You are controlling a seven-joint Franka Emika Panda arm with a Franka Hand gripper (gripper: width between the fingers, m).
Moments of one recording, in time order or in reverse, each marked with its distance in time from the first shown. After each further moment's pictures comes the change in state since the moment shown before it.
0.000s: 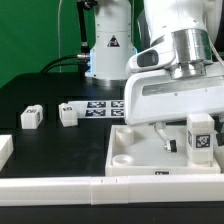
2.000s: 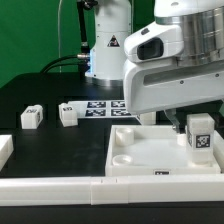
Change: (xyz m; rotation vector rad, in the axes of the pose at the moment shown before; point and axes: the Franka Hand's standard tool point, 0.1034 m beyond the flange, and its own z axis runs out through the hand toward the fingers) arm 0.019 -0.003 -0.022 0.075 -0.572 0.099
